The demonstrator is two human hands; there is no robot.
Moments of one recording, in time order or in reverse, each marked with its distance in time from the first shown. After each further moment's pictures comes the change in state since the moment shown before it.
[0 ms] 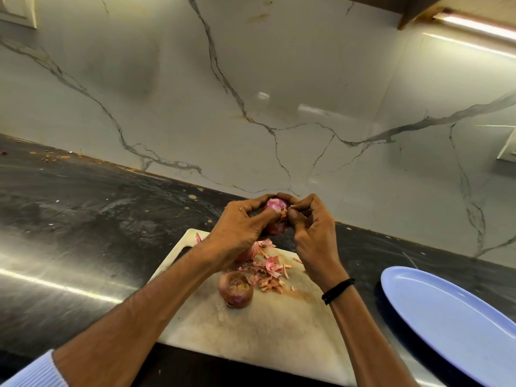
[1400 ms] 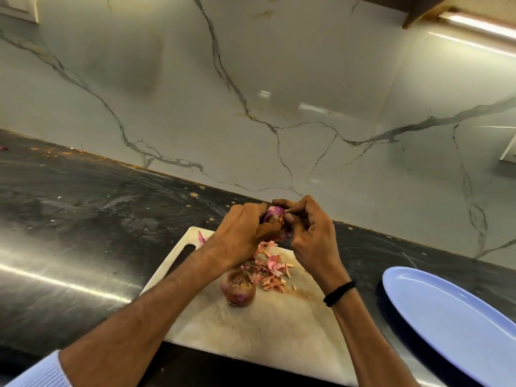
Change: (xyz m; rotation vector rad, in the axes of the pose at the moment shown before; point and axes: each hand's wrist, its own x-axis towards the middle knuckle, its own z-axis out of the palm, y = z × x) left_hand 0.003 -0.002 -0.007 0.808 -0.013 0.158; right_hand -0.004 0.001 0.001 -0.089 -0.092 -0.087
